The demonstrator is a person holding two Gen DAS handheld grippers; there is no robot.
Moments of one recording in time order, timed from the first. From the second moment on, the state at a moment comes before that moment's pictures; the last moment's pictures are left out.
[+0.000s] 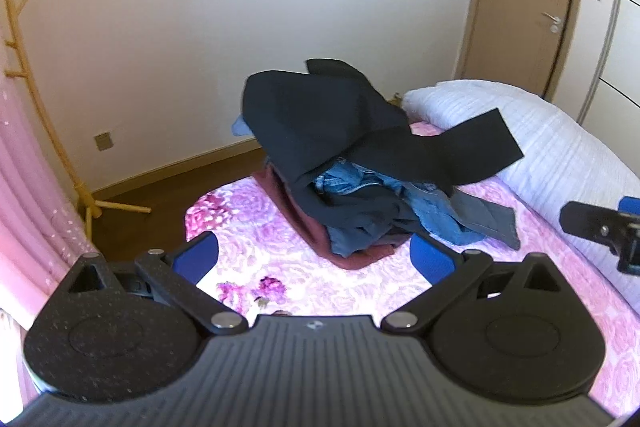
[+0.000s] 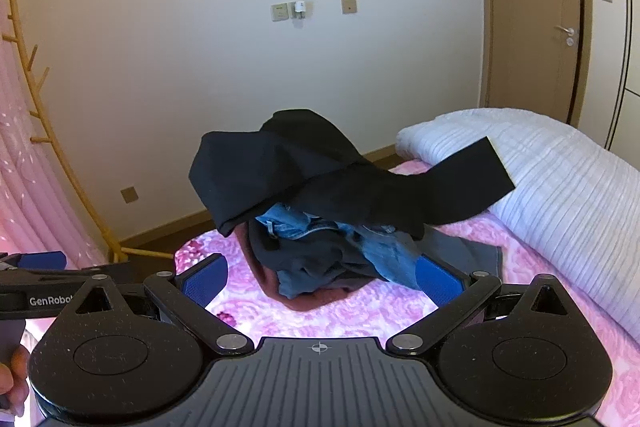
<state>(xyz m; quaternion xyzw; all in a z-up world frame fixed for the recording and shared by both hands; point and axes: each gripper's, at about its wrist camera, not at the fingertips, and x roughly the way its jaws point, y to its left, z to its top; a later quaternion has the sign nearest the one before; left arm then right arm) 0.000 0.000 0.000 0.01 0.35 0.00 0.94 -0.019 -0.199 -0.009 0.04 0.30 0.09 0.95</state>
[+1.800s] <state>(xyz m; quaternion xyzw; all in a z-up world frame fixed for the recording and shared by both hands) -0.006 0.011 -0.015 0.00 0.36 -0.01 0.93 -0.004 -0.207 -0.030 0.06 0.34 0.04 0.94</state>
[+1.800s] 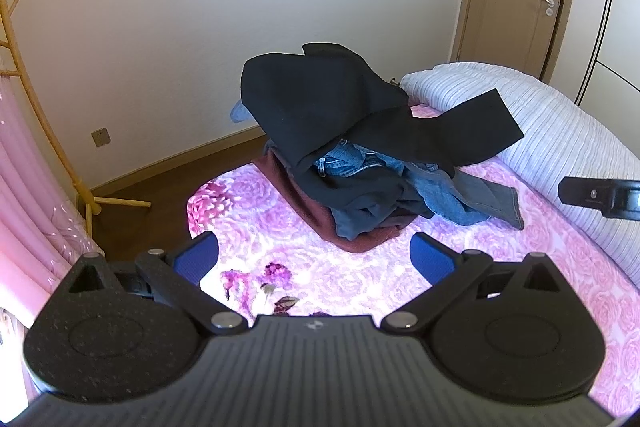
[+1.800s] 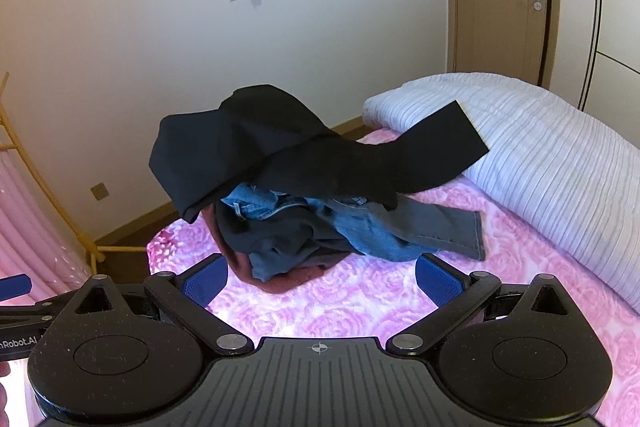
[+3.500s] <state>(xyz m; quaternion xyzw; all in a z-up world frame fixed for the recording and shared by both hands) 0.307 0.126 -0.117 0.15 0.33 -0.22 0.91 0.277 -0.030 -0.136 -0.35 0.27 0.26 0.86</state>
